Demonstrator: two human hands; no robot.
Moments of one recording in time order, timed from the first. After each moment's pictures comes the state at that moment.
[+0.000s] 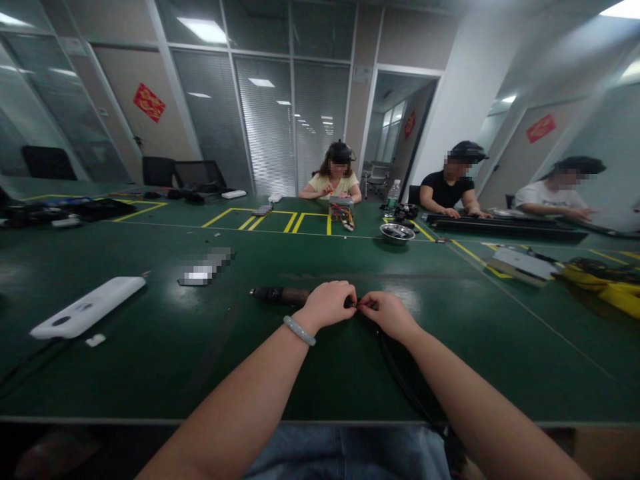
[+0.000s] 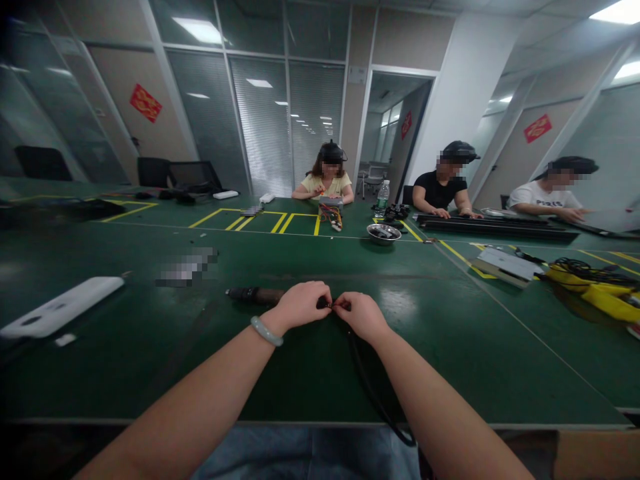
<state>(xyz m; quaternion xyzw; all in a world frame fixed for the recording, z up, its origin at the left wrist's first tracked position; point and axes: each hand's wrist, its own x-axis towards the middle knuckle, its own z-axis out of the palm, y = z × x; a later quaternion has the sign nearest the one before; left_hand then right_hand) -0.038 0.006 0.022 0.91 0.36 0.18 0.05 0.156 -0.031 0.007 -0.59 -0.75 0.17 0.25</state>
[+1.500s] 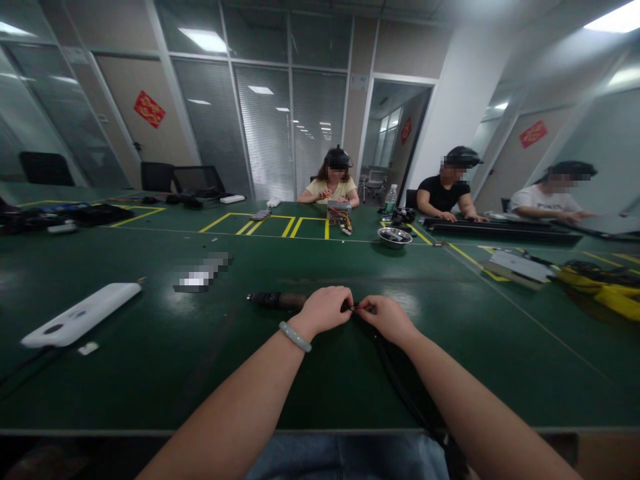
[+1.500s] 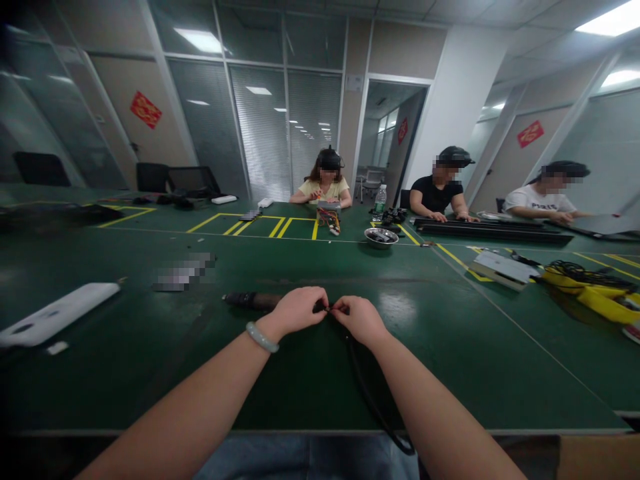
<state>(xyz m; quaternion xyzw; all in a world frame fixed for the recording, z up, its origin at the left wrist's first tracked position) -0.037 0.006 0.020 0.91 0.37 0.18 0.07 0.160 -0.030 0.005 -0.59 -0.75 0.17 0.26</state>
